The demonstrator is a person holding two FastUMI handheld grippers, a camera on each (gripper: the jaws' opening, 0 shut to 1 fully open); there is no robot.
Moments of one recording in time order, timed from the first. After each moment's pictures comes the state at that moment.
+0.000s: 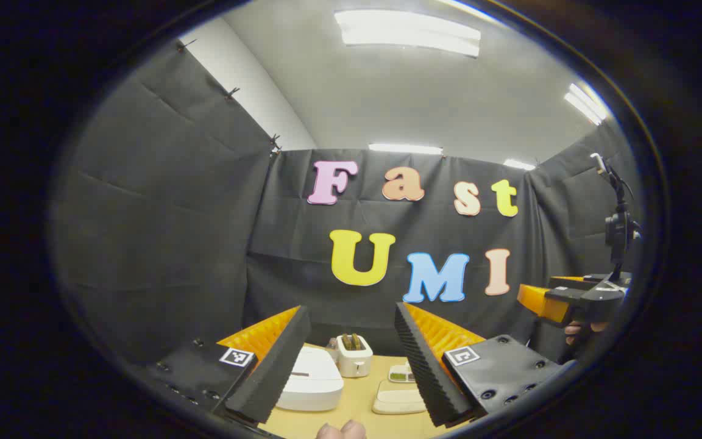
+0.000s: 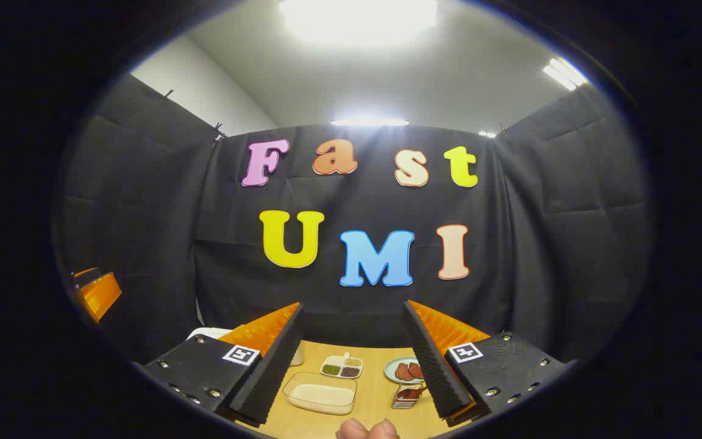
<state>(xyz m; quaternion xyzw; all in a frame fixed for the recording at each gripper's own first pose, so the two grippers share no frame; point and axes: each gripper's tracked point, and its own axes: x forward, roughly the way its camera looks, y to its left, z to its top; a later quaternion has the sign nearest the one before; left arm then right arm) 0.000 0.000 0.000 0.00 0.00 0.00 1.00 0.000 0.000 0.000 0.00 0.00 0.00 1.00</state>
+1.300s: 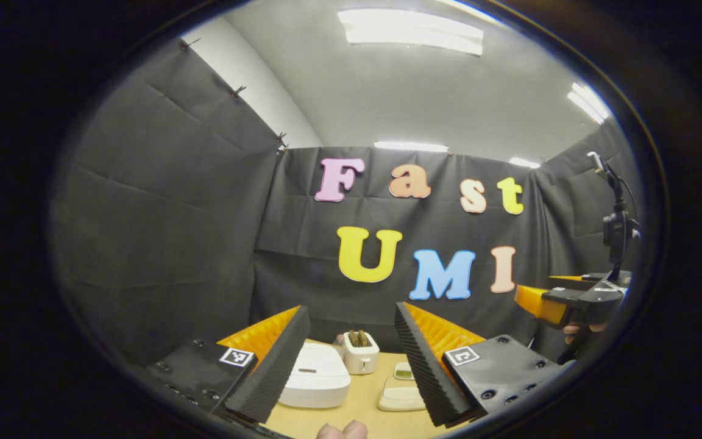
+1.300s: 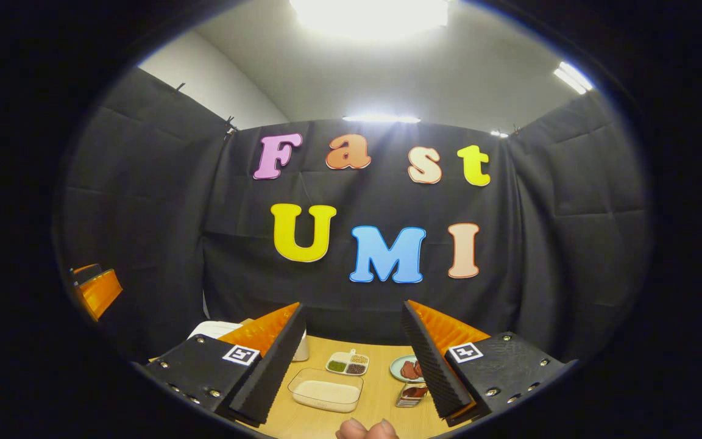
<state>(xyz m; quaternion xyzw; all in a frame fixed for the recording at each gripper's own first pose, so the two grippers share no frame) -0.005 0.026 -0.011 0.00 0.01 0.01 1.00 0.007 0.028 -0.009 -0.02 0.01 0.02 1.00</state>
